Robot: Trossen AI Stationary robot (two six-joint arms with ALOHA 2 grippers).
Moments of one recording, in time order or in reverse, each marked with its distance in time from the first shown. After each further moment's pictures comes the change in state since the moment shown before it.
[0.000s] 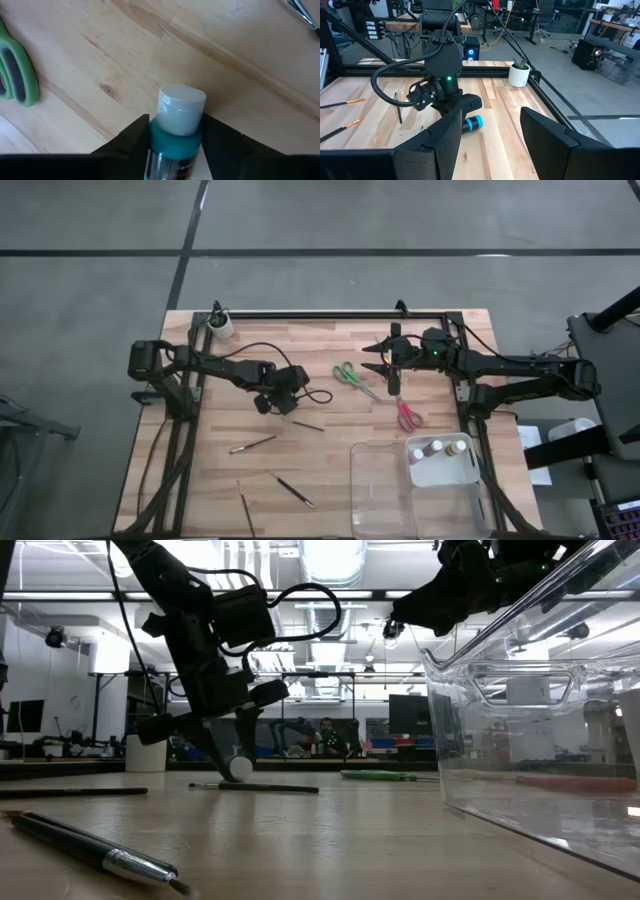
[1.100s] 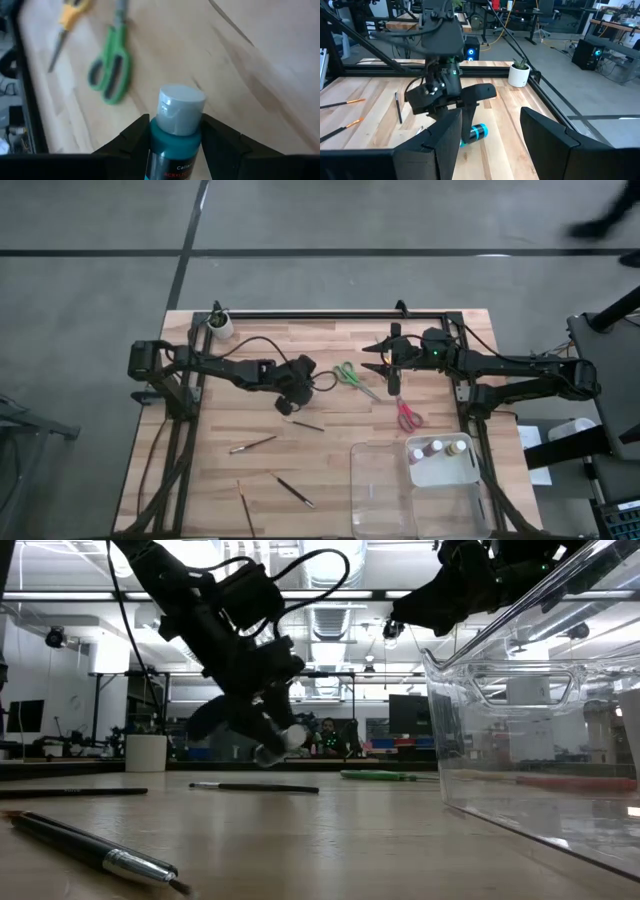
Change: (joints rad) left arm -0.001 -0.001 0.000 0.314 -0.004 -0.332; right arm 0.000 0.000 0.000 0.000 0.000 0.000
